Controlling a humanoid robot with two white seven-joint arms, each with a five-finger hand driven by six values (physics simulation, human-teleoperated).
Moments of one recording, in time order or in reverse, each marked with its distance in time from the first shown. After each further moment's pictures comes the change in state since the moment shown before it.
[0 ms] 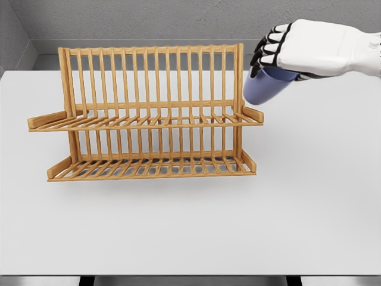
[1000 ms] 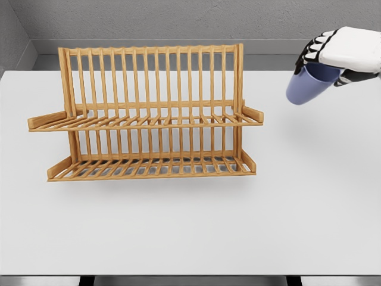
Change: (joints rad) left arm 0.000 0.000 0.000 0.000 0.000 0.000 0.000; right arm 0.052 -0.064 -0.014 0.220 0.006 0.000 0.000
